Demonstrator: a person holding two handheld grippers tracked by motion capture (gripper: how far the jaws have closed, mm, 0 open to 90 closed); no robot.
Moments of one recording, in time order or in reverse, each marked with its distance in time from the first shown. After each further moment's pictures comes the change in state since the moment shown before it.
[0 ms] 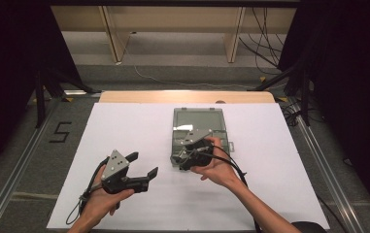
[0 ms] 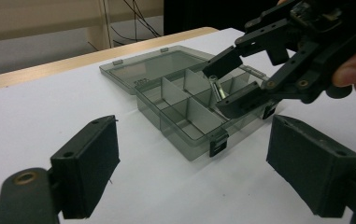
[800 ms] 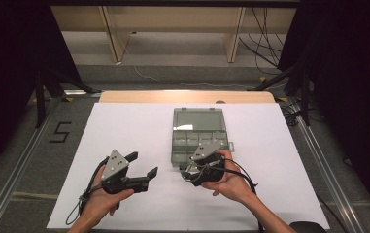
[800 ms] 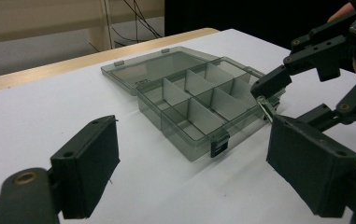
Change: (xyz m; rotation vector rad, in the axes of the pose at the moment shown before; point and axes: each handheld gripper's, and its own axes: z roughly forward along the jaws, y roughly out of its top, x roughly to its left) left arm 0.001 0.000 -0.001 -0.010 0.002 0.001; right arm 0.018 -0.028 -0.034 0.041 0.076 0.003
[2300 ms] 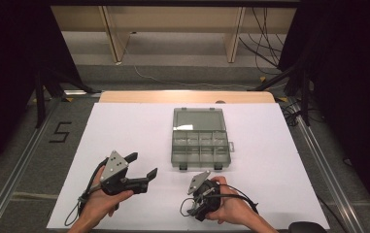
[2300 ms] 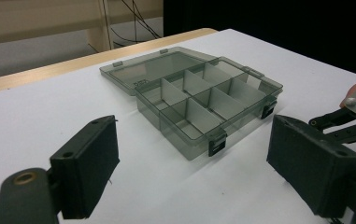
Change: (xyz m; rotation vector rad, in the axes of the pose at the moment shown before) left arm -0.002 0.000 -0.002 0.005 -0.010 0.012; right arm 0.047 -0.049 0.020 0.313 0.148 -0.089
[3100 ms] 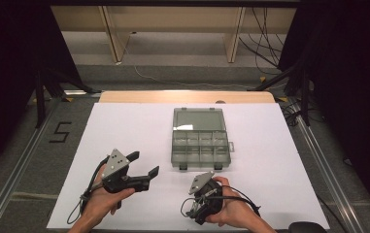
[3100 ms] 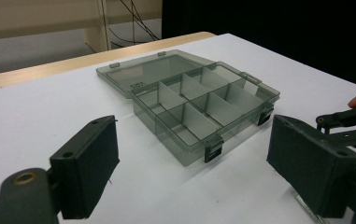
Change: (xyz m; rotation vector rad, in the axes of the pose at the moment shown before) left arm -0.001 0.003 0.003 -0.012 0.002 -0.037; right arm 0.005 0.000 -0.010 -0.058 -0.006 0.025
